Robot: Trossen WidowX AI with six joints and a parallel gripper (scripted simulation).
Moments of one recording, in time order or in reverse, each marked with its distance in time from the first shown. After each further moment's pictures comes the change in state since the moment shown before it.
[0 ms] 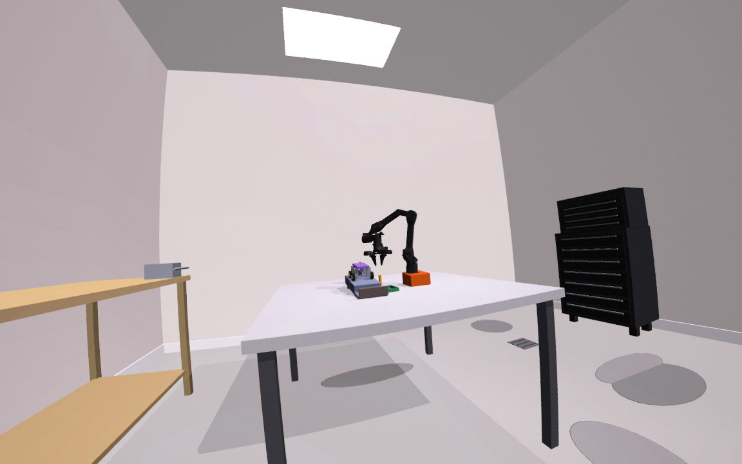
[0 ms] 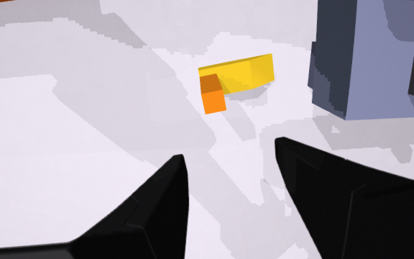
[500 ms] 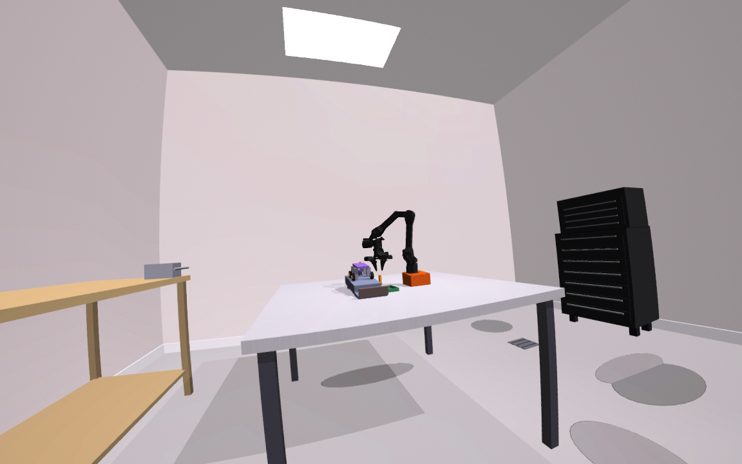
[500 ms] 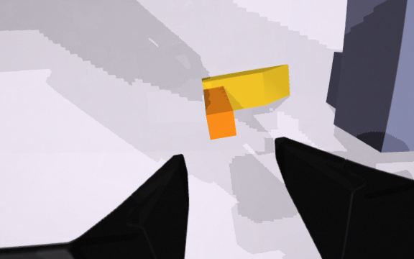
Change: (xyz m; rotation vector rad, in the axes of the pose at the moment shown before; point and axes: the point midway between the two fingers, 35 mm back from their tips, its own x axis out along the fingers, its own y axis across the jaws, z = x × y) arm 0.035 0.001 0.002 -0.027 -0.008 0.006
